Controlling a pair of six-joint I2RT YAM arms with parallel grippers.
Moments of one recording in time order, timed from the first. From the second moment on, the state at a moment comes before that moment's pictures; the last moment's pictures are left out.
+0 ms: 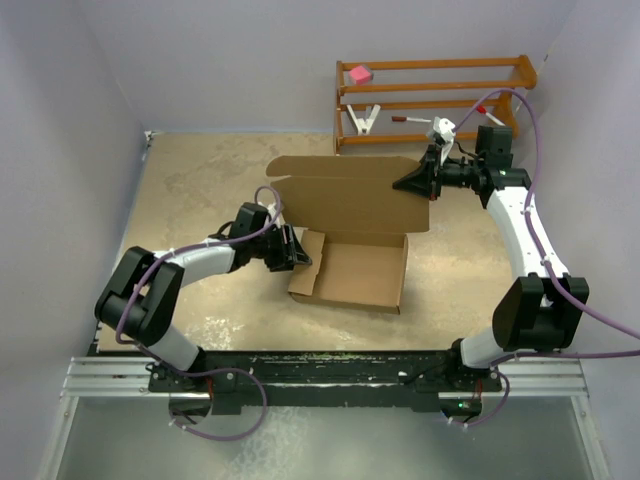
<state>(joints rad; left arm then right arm) -0.44 1.58 0.74 0.03 0.48 -0.75 -0.02 1.50 1.37 -0.54 -1.25 -0.53</state>
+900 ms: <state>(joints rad) -0.62 1.62 0.93 -0.32 0.00 -0.62 -0.01 1.50 1.37 -0.54 -1.25 -0.53</state>
